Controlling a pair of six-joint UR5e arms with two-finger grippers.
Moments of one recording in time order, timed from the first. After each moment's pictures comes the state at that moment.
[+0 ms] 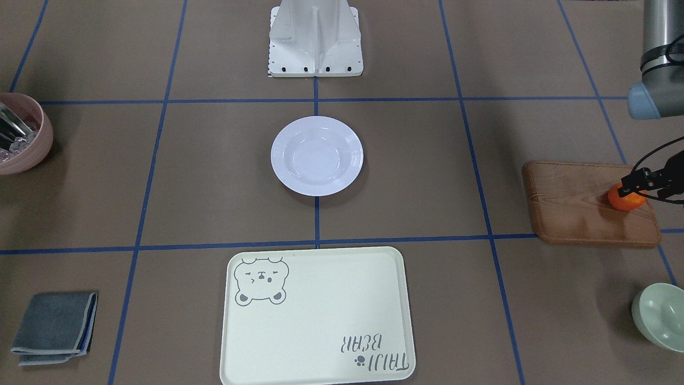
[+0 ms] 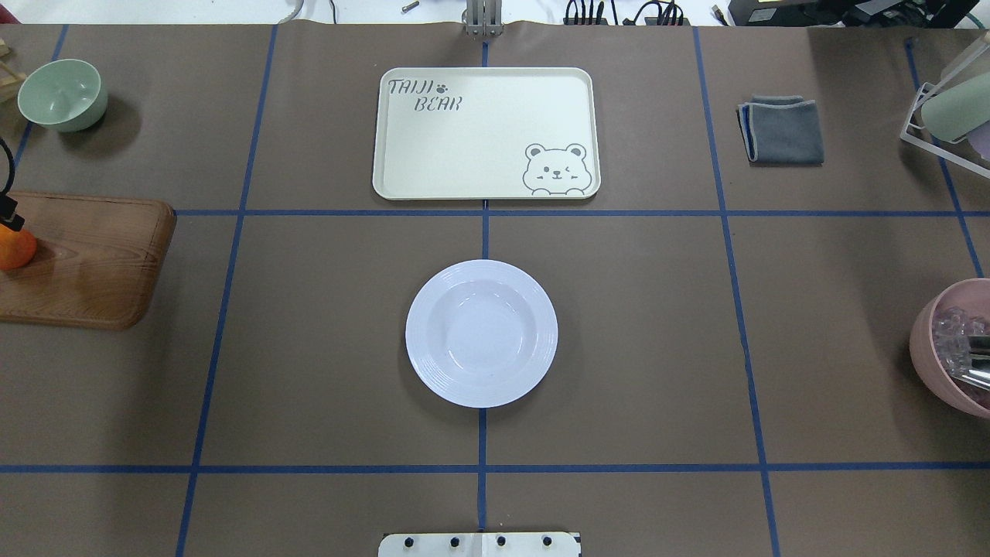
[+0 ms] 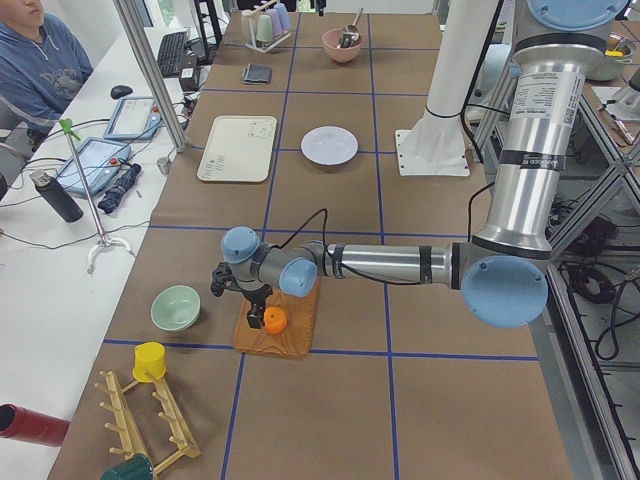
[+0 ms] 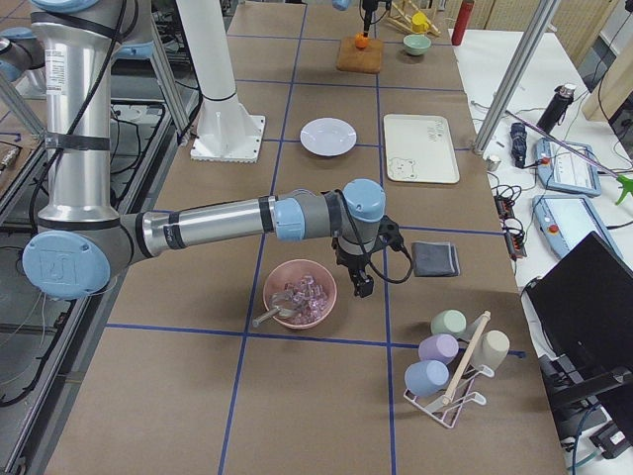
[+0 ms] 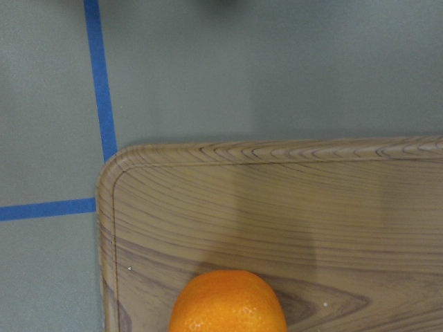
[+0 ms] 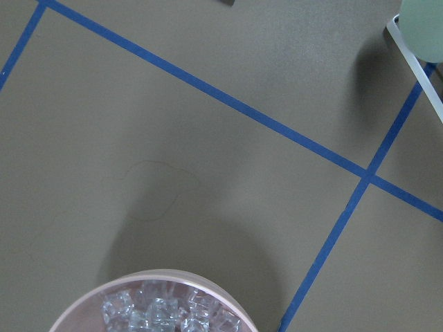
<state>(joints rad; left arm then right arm) -1.25 -1.70 -1.37 -1.91 -2.31 -0.32 1.43 -1.63 1.83 -1.63 2.36 -0.30</state>
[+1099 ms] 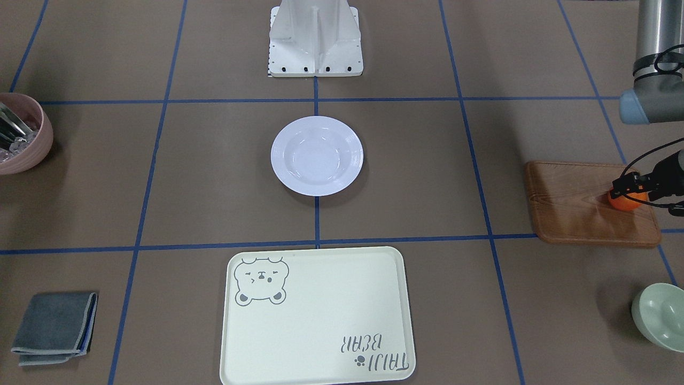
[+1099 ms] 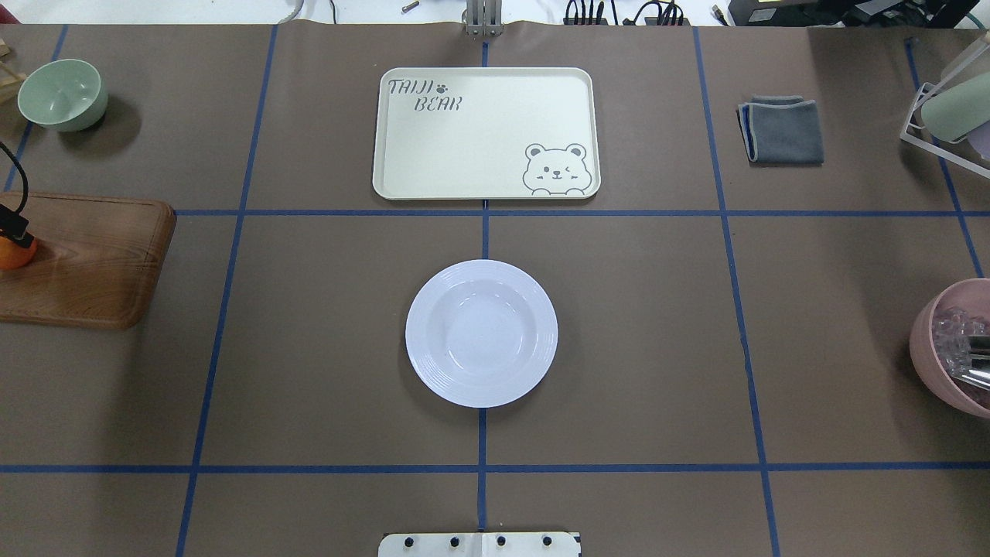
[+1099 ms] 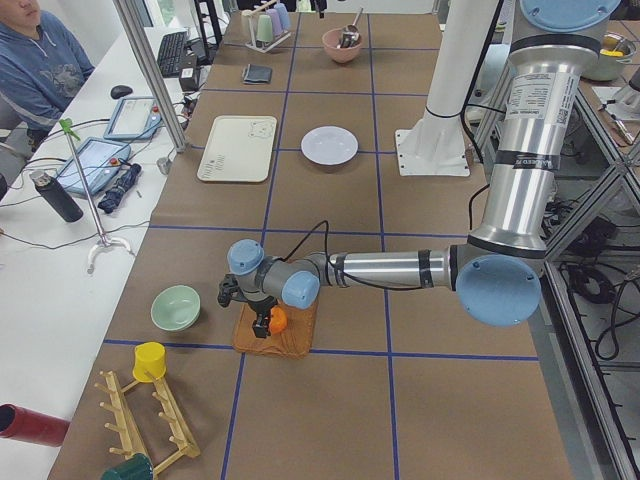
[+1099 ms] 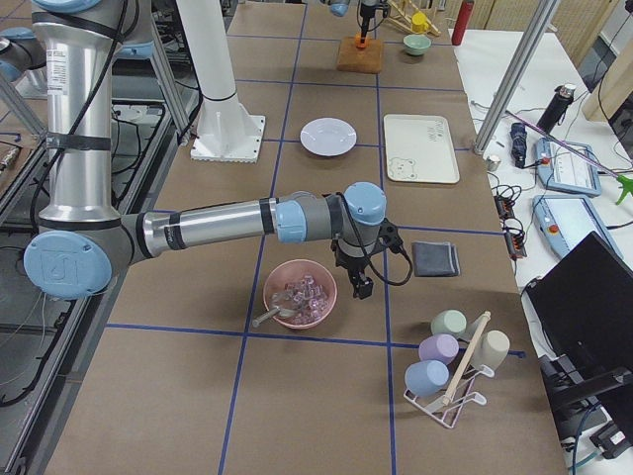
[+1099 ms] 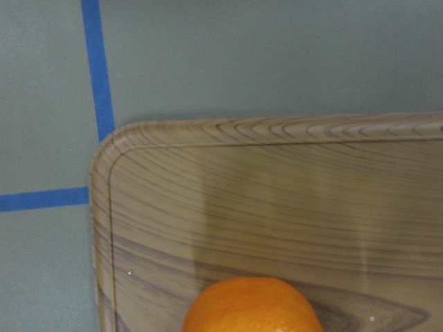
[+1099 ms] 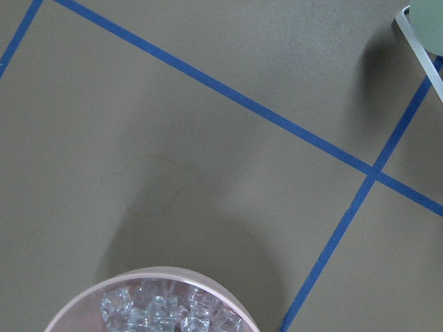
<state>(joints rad) -1.21 -1.70 -1.31 -1.97 -2.30 -0.33 1.42 -1.63 1.82 -1.63 2.35 -0.31</state>
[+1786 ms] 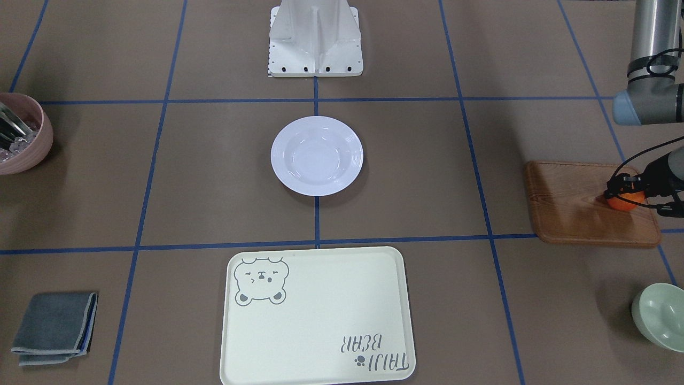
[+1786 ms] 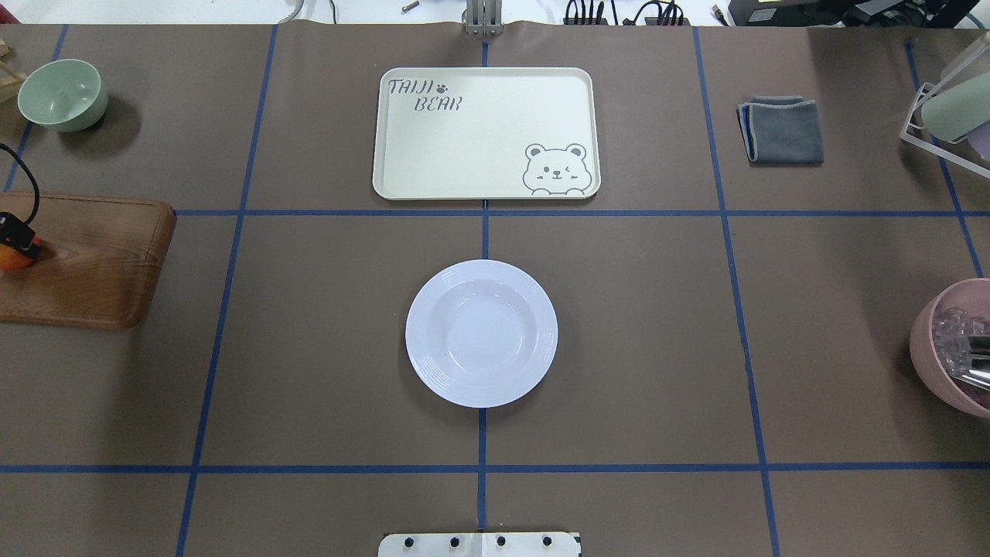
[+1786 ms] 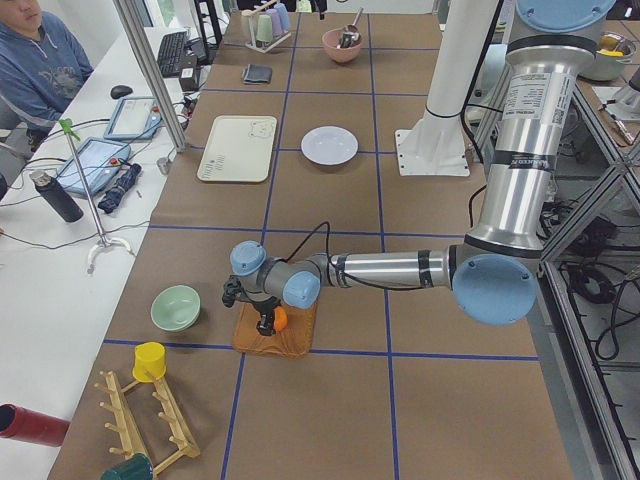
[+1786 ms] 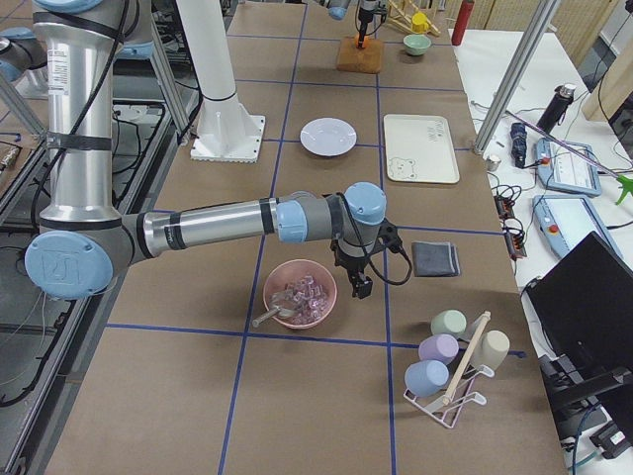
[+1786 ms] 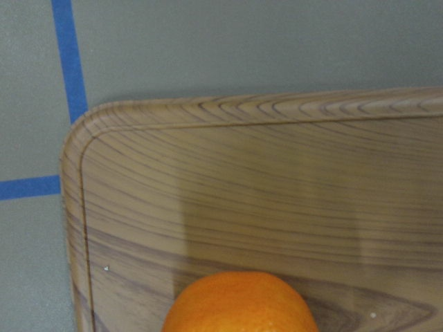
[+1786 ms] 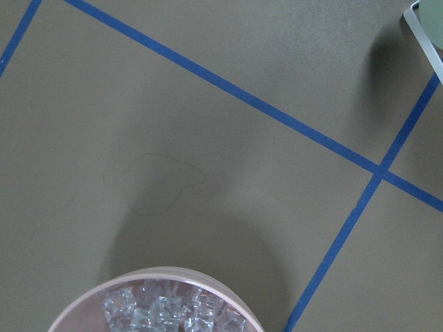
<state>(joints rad) -1.19 -1.71 -1.30 -1.97 -2.30 -0.33 1.41 -1.63 1.82 -1.63 2.35 -0.30</state>
